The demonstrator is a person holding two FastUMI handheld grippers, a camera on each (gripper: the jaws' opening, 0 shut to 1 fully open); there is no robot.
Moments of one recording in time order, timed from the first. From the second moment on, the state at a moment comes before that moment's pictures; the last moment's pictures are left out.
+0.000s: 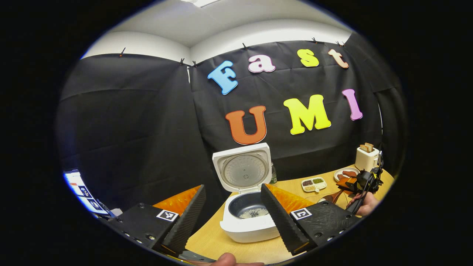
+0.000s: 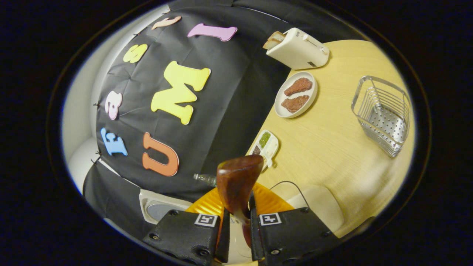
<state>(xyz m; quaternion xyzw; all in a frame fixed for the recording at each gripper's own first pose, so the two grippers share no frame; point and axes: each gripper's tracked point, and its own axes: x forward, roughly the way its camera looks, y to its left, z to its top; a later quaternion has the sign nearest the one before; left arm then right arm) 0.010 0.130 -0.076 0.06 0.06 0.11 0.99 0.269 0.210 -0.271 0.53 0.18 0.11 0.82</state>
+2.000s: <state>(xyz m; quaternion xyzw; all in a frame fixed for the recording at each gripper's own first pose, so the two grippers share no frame) -0.033 0.201 -0.112 0.00 0.09 0.19 0.98 0.257 0.548 -0.183 0.18 0.17 0.28 0.93</state>
